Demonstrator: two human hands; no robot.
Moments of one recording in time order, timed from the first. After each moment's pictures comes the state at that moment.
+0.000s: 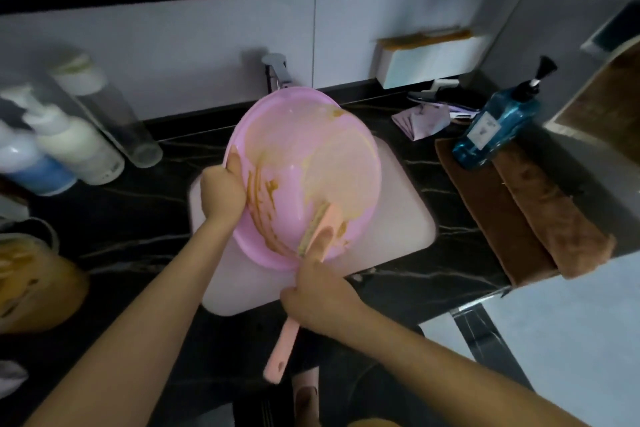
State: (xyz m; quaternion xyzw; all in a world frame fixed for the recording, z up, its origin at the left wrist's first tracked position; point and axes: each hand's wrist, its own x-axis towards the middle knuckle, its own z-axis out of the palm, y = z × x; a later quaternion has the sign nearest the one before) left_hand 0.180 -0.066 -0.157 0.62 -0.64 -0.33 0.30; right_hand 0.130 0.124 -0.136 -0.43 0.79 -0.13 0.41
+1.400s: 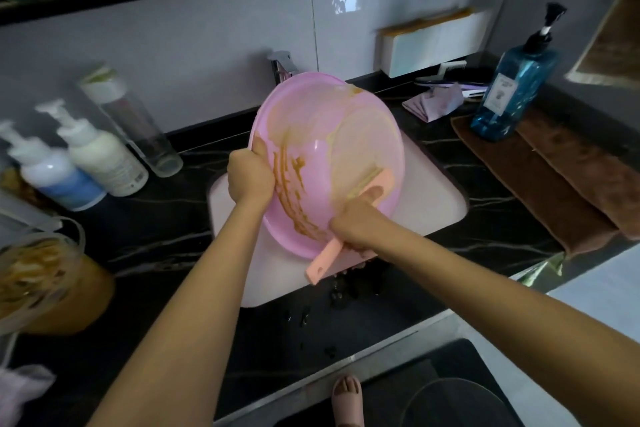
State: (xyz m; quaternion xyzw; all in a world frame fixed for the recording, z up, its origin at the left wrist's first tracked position) left_hand 0.169 -0.056 -0.169 0.60 -0.66 -0.30 0.33; right_hand 0.099 0.098 -0.153 -0.27 0.81 -0.28 0.44
